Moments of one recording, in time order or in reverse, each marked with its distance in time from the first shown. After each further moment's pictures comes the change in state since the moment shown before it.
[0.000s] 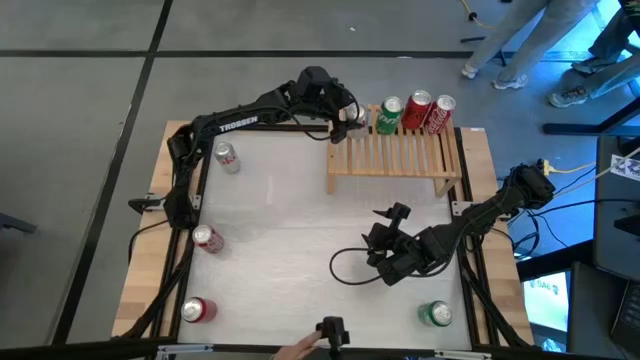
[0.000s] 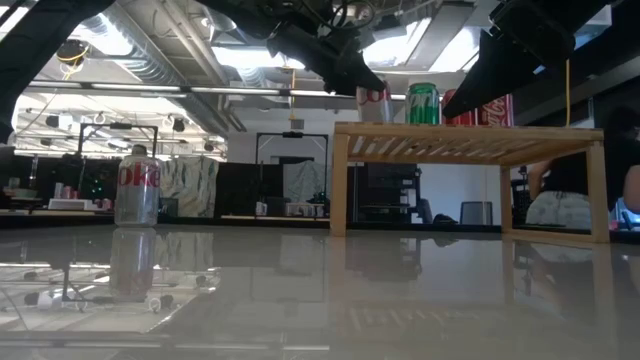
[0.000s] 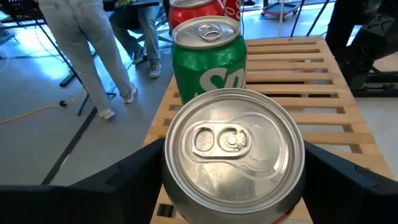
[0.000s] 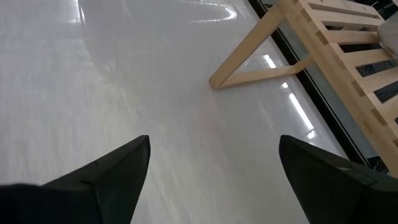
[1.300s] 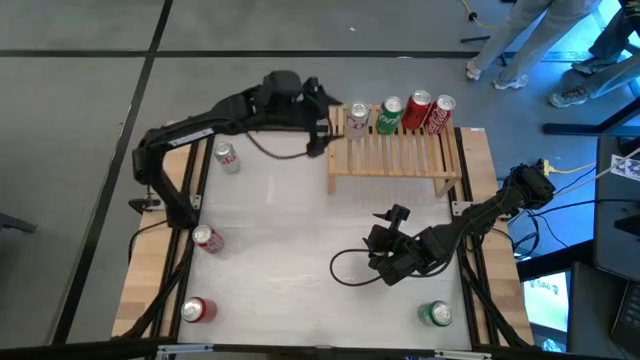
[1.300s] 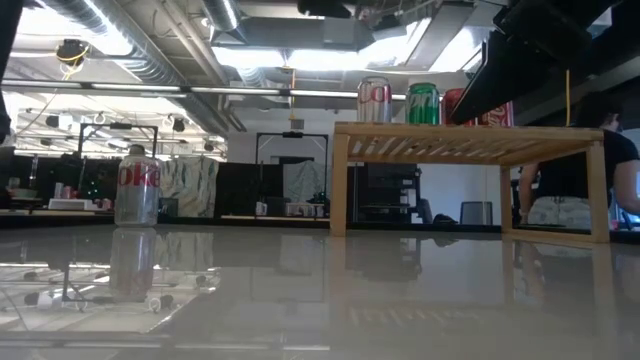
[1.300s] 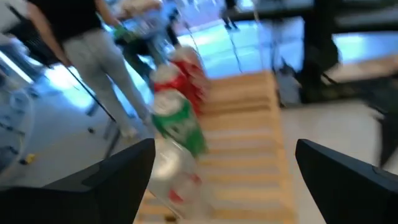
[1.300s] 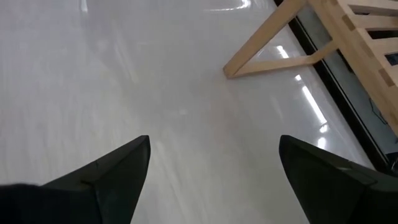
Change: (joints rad) left arm -0.188 -0.304 0.001 -0.263 -0.207 0.066; right arm 0.000 0.000 0.000 -0.006 -0.069 -0.003
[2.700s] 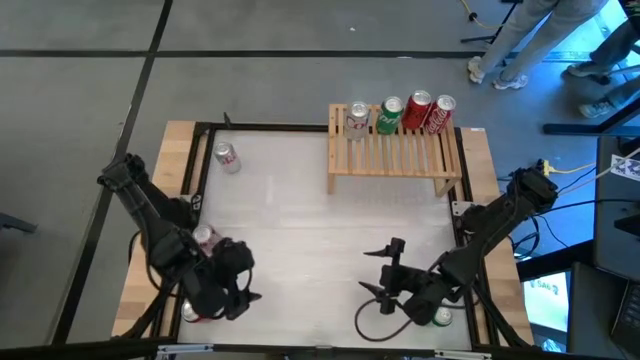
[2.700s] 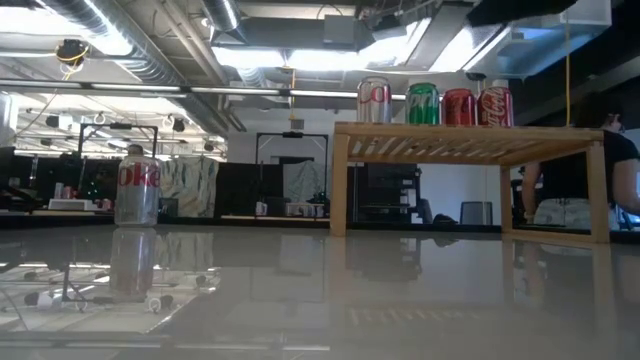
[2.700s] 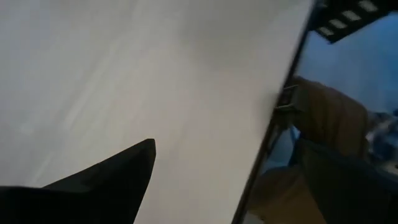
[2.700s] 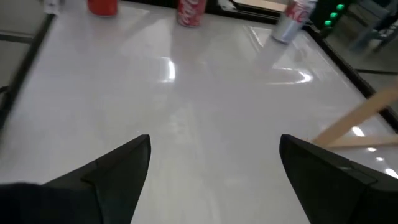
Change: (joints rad) left arm -1.132 -0.186 -0.338 -0.544 -0.456 -1.602; right arm 0.260 0.004 0.000 0.398 0.052 -0.148
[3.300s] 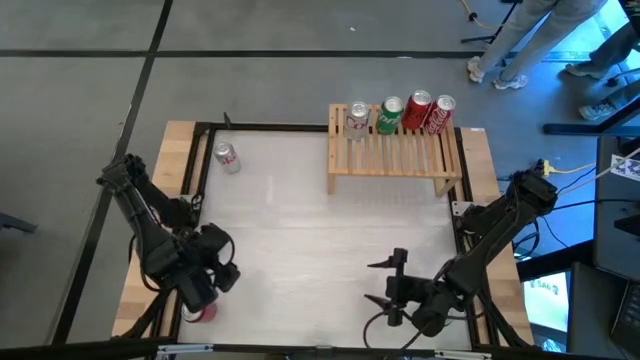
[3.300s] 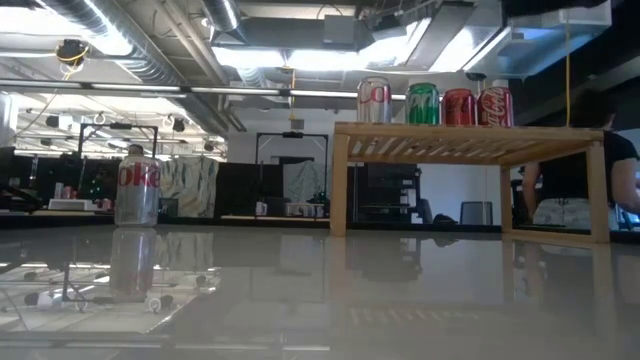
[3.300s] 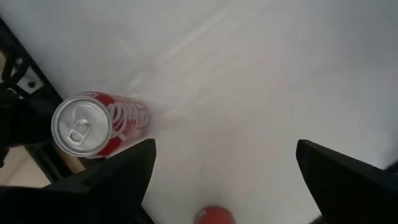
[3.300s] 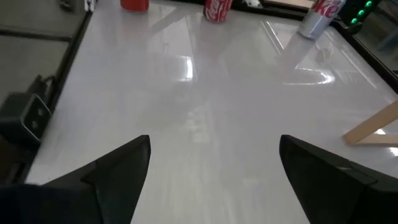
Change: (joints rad) left arm -0.066 0.005 -0.028 -0.488 0.061 -0.588; right arm 0.061 0.022 0.000 0.001 -0.025 0.050
